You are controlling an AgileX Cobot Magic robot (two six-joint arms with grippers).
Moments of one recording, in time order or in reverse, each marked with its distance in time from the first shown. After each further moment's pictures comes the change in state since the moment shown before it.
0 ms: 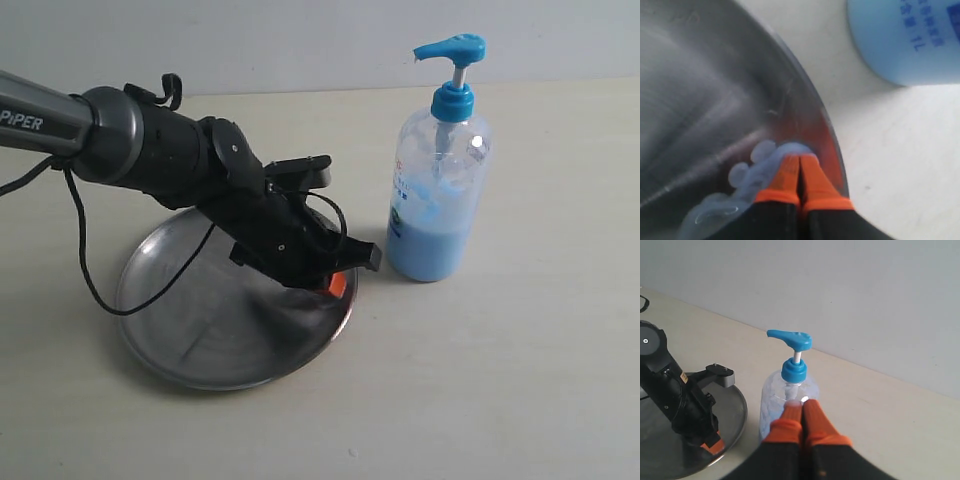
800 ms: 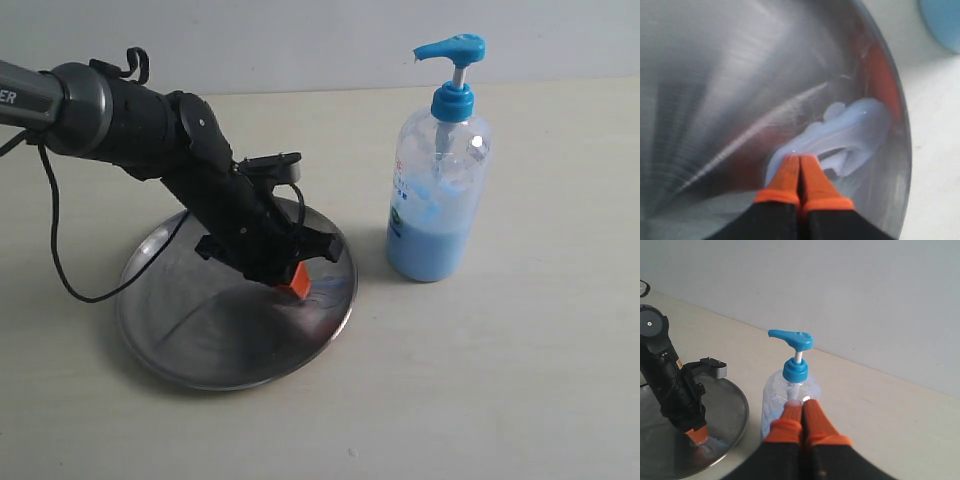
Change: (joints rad) left arm 0.100 0.006 -0.034 0.116 0.200 -0.027; right arm 0.000 0.000 0.000 0.006 0.000 0.000
